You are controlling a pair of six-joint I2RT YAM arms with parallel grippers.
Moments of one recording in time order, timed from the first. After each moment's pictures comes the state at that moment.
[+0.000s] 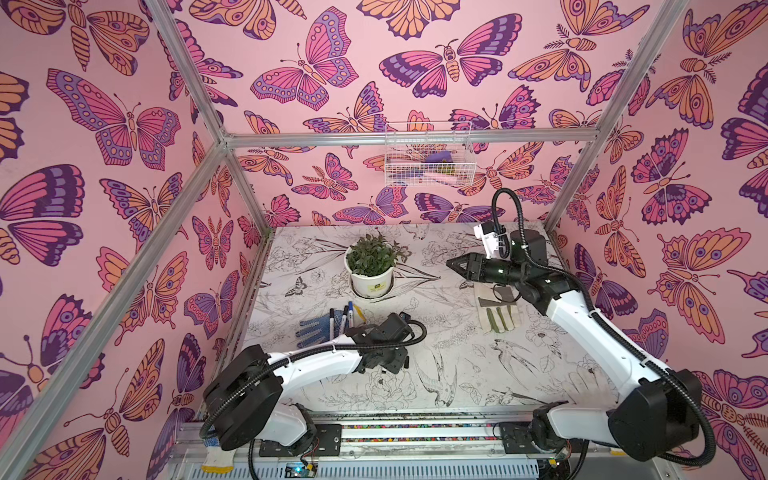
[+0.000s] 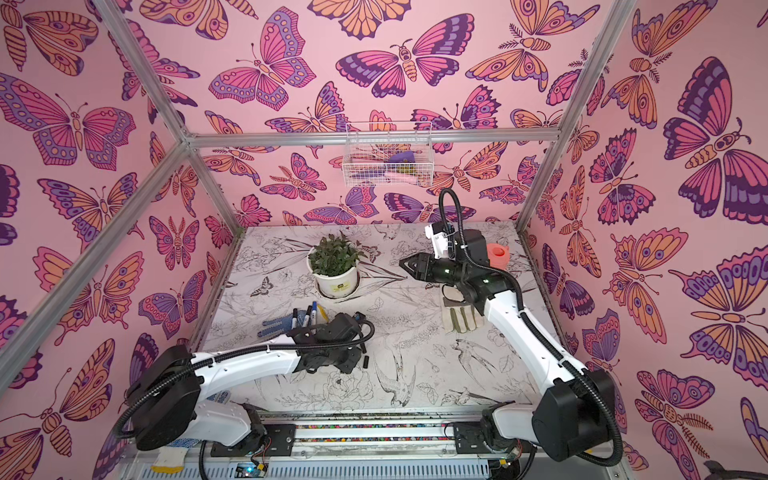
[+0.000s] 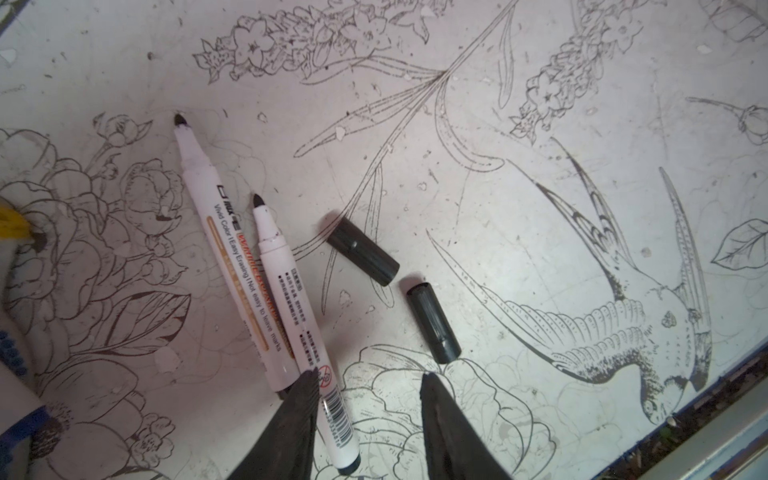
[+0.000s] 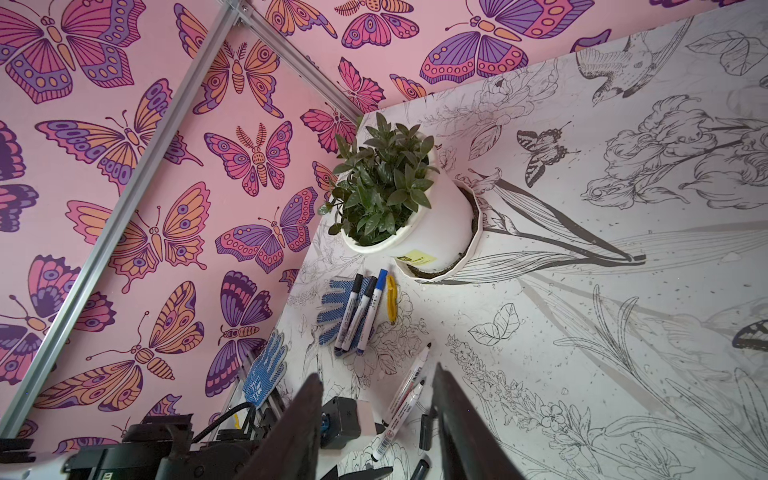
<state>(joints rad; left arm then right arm) -0.91 1.43 0.77 -0.47 -0.07 -0.33 0.31 1.32 1.13 -0.28 -0.63 0.54</state>
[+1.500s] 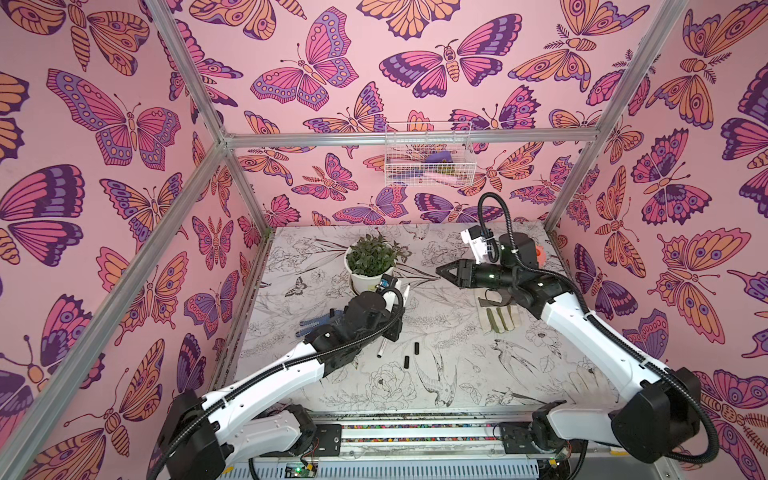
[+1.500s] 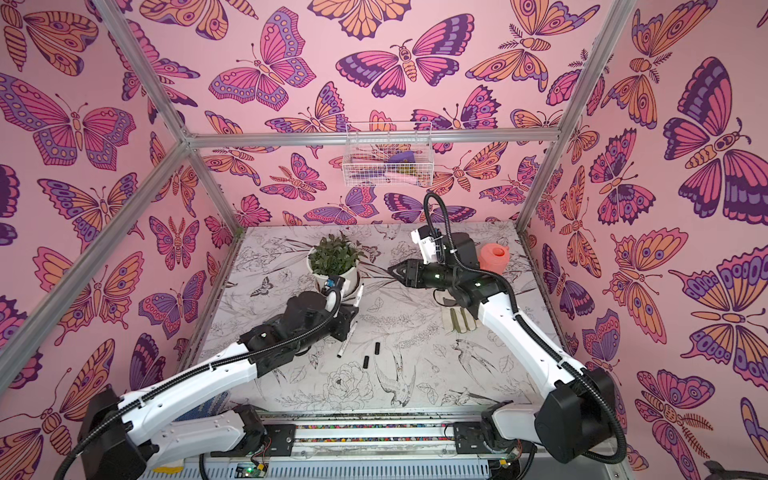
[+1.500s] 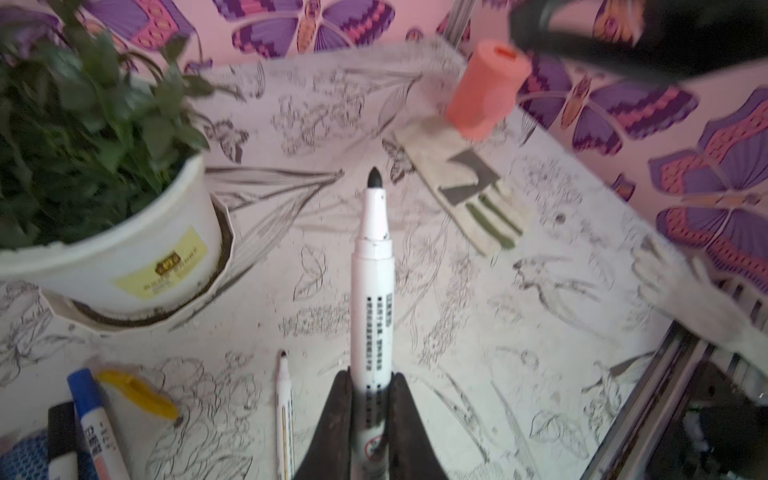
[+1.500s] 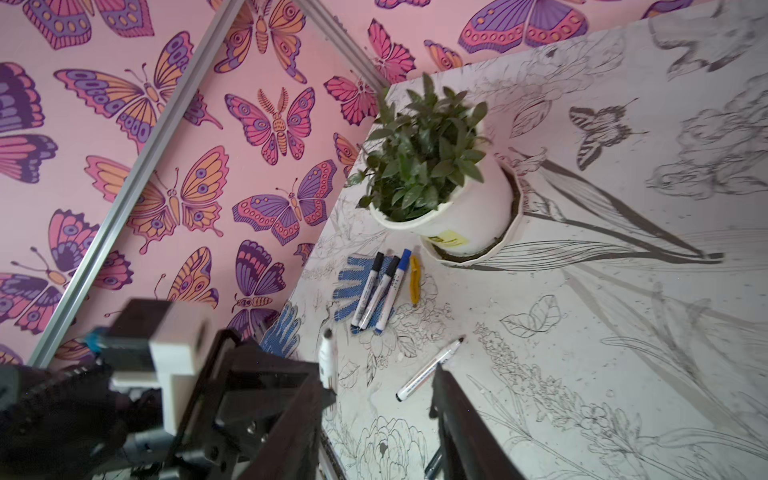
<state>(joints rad) -0.81 1.11 0.82 -0.18 -0.09 -0.29 0.43 1.33 1.14 -0.28 -0.65 0.53</state>
